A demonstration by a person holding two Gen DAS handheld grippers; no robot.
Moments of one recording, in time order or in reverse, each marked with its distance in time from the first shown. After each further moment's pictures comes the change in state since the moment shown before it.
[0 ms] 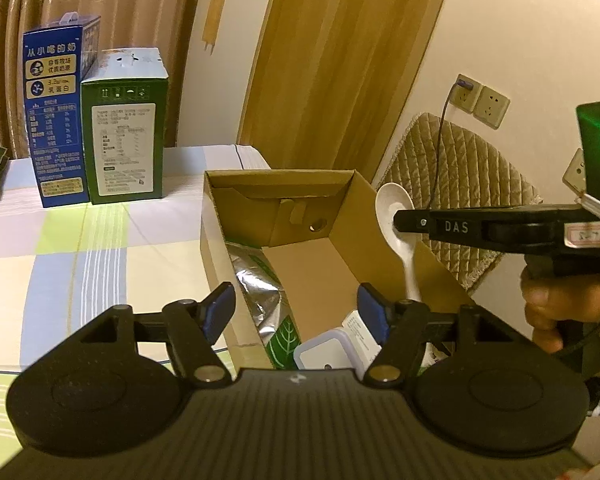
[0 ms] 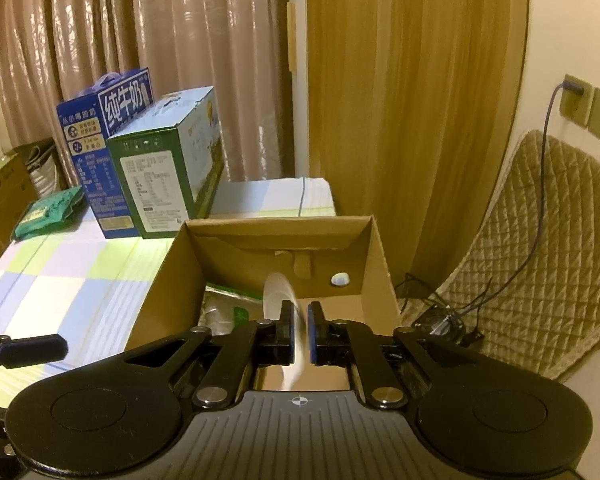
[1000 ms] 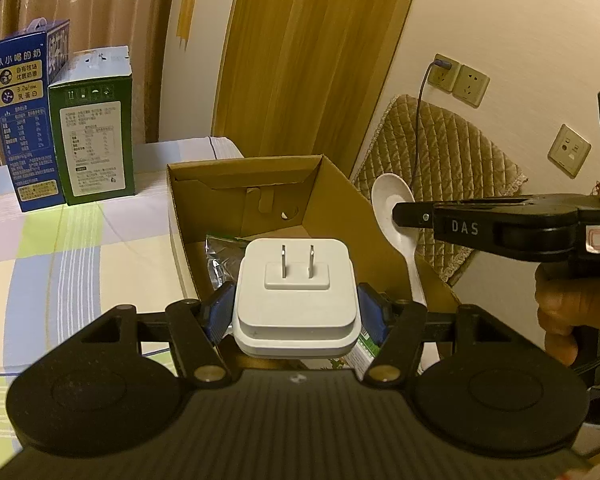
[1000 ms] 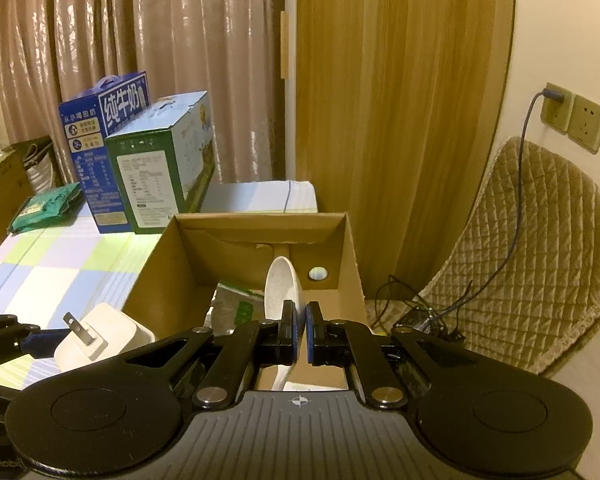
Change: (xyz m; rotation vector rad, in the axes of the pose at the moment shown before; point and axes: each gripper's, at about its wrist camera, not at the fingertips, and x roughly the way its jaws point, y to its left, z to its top) left arm 0.011 -0.029 -0.003 0.054 0.039 -0.032; right arm -0.030 -0.014 -0.013 -0.024 -0.022 -0.030
